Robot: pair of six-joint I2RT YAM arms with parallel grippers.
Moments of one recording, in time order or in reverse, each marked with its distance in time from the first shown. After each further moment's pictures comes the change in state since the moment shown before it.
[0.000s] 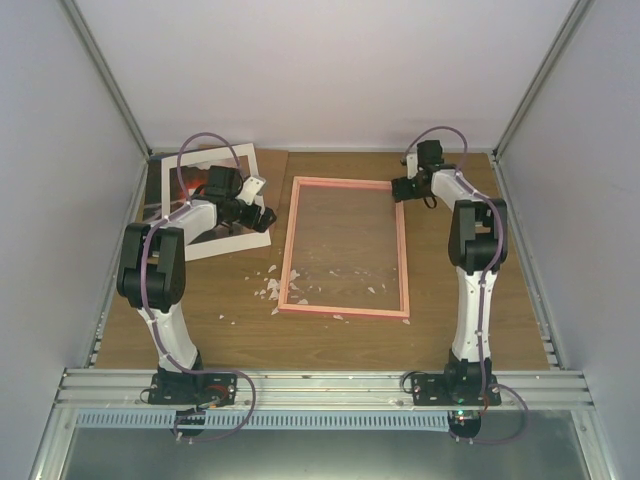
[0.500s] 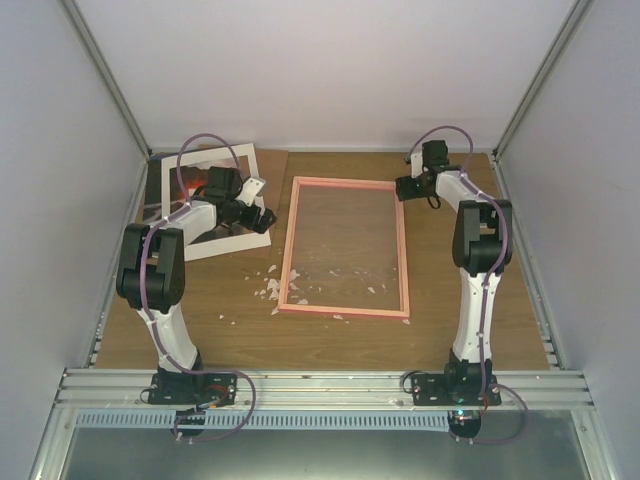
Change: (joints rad) left arm 0.000 -0.008 -0.011 0.000 0.000 0.000; right arm -0.020 -0.043 -0.051 0.035 -0.020 -0.017
